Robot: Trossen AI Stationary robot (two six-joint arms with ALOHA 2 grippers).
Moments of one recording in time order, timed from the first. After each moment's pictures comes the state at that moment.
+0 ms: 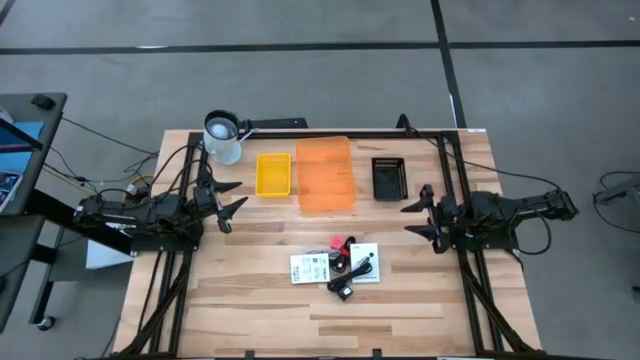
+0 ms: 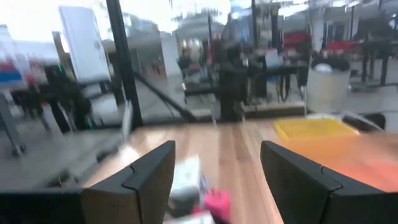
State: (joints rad) left arm -0.11 0.01 0.01 0.08 -0.53 0.13; right arm 0.17 0.03 0.01 0.12 0.05 0.10
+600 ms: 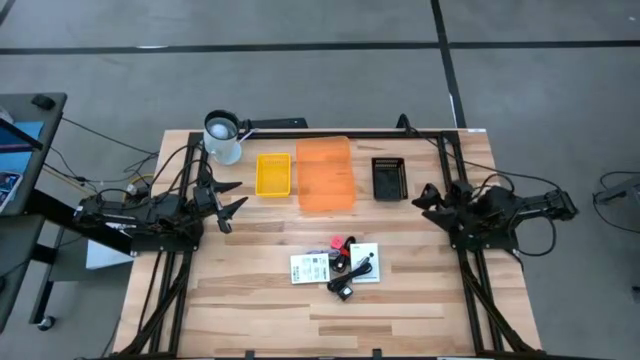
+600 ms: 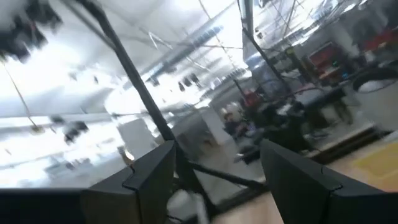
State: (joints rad) left arm -0.11 0.01 0.01 0.08 -0.53 0.13; right arm 0.17 0.03 0.01 0.42 0.05 0.57
